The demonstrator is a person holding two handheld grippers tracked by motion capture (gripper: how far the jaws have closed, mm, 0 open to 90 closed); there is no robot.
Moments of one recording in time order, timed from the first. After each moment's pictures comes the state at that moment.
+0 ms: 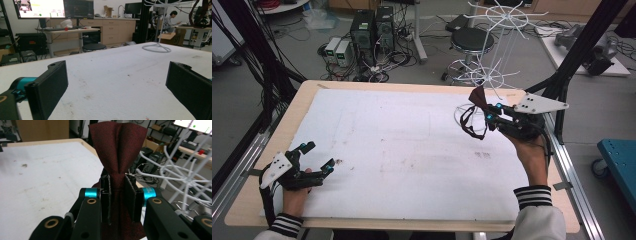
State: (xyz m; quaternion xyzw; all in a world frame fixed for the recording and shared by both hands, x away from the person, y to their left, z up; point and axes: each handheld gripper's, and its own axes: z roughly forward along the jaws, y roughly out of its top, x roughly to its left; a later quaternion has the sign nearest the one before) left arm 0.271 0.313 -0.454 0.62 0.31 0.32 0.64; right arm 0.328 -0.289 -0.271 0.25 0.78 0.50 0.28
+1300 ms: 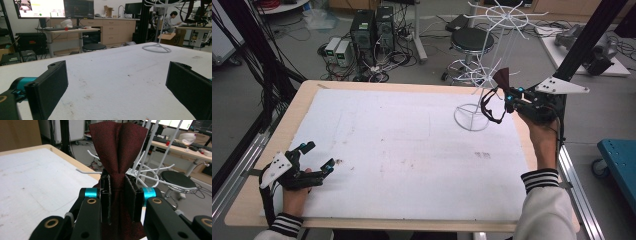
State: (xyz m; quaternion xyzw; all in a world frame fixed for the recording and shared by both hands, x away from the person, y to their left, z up) left arm 0.271 0.313 -0.454 0.62 0.32 0.32 0.64; right arm 0.367 -0.332 -0.261 0.33 0.74 0.50 0.32
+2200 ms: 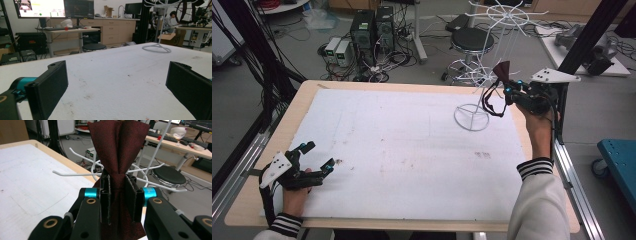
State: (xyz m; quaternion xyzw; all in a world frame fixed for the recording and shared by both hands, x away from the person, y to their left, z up) left arm 0.271 0.313 -0.454 0.62 0.32 0.32 0.64; right arm 0.394 -0.331 -0.260 0.35 0.74 0.47 0.33
